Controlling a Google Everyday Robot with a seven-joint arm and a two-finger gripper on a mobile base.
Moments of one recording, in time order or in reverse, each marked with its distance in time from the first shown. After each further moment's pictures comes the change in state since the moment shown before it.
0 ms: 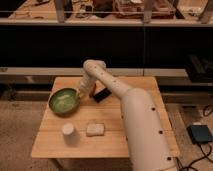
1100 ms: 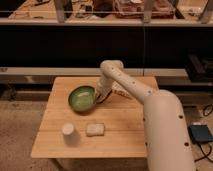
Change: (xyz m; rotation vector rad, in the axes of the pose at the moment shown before) arm -0.038 0.099 -0.049 -0.116 0.042 0.133
